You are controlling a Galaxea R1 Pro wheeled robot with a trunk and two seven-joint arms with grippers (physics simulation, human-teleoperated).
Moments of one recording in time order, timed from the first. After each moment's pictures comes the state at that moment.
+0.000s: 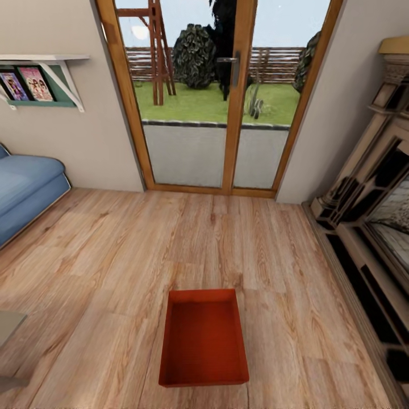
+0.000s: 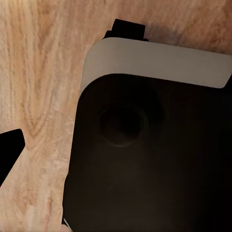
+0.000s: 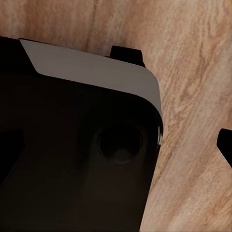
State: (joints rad) left arm -0.30 -0.02 0.00 0.00 0.20 0.04 0.12; right arm -0.27 0.05 0.64 0.03 -0.47 -0.10 -0.11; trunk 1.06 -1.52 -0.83
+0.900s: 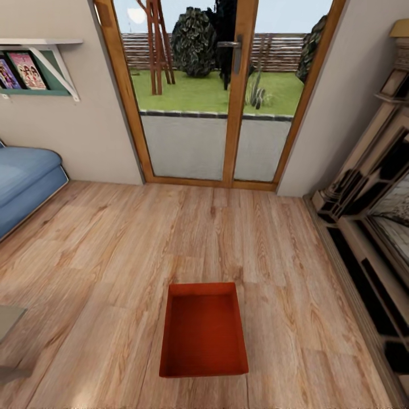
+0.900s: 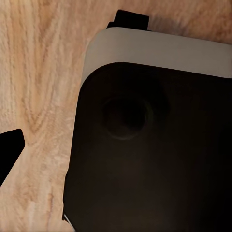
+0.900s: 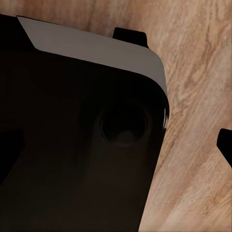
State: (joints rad) left arm -0.30 -0.02 0.00 0.00 0.21 0.01 0.12; right arm -0.27 0.05 0.64 0.03 -0.47 -0.10 -0.11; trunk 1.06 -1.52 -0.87
